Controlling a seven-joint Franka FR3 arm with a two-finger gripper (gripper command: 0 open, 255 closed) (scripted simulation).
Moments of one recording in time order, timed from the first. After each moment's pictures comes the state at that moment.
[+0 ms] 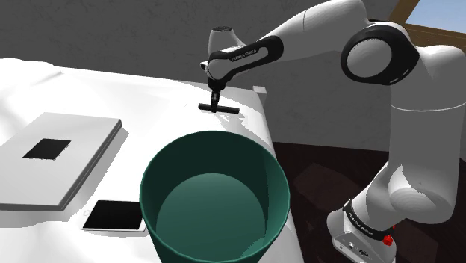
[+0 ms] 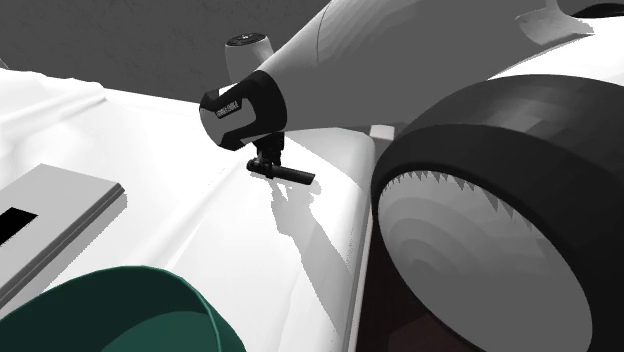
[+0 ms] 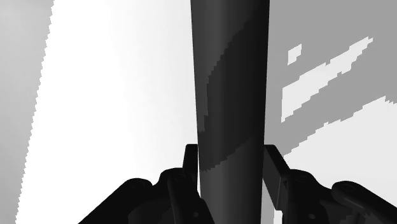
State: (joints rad) arm 0.15 0.54 0.00 -1.61 -0.07 2.21 -0.61
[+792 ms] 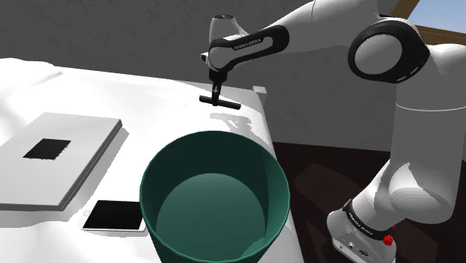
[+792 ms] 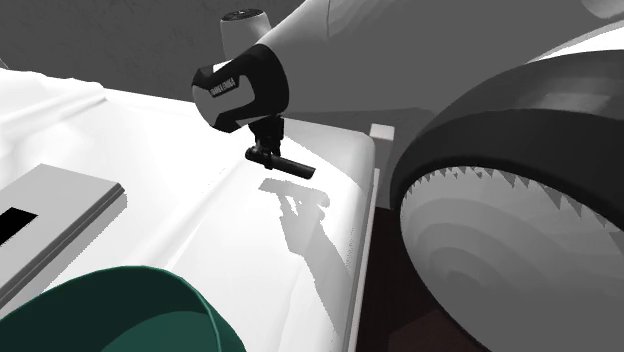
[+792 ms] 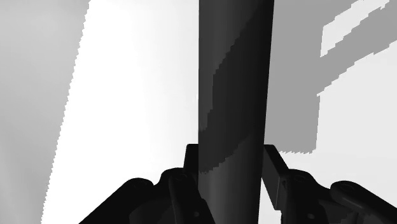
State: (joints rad) arm 0.15 0.50 0.00 -1.58 -0.07 2.14 -0.62
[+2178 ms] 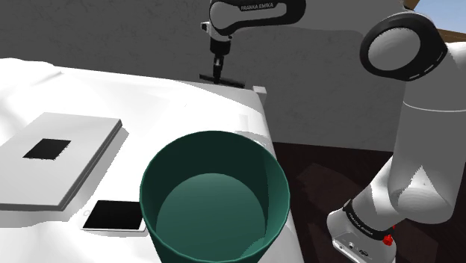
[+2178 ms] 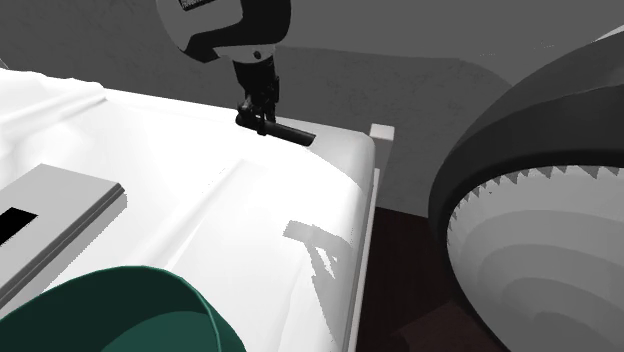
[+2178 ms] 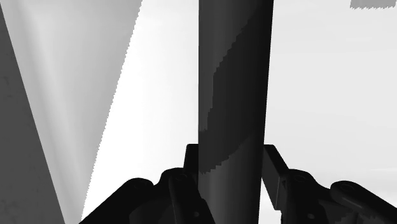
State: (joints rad) arm 0.15 0.44 0.01 -1.40 -0.06 1.89 -0.63
